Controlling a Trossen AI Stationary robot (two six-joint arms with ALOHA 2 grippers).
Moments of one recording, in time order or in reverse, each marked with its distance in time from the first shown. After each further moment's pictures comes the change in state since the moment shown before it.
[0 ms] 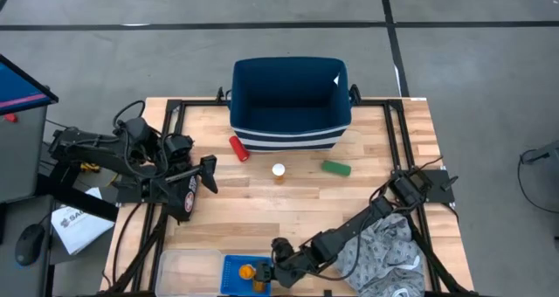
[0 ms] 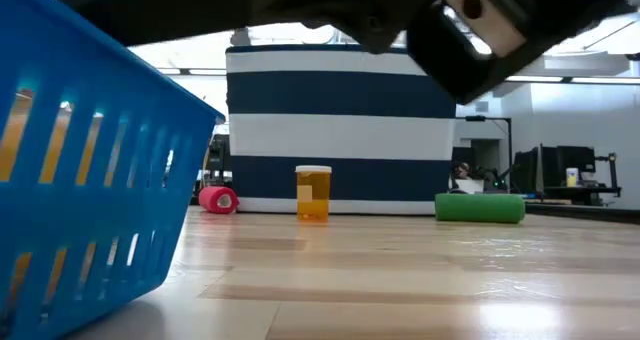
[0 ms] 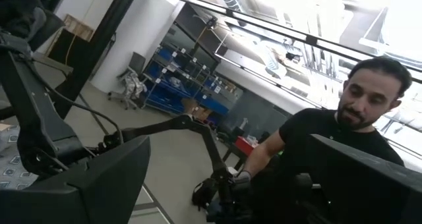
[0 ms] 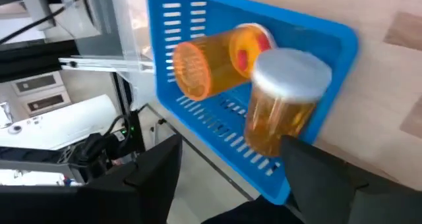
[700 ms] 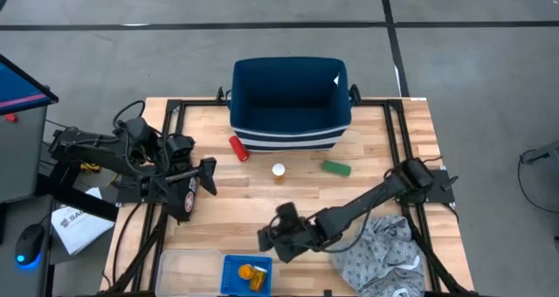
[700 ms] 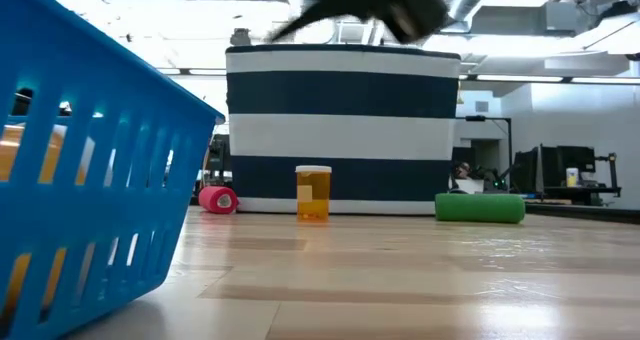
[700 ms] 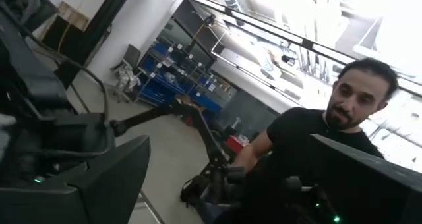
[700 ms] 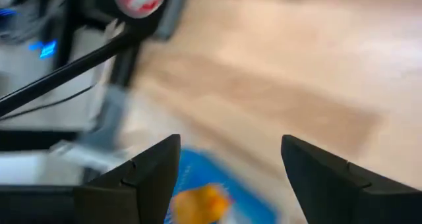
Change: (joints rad) left arm 0.000 0.000 0.000 0.002 0.016 -0.071; right arm -0.089 -0.176 0.000 -0.349 0.321 -0.331
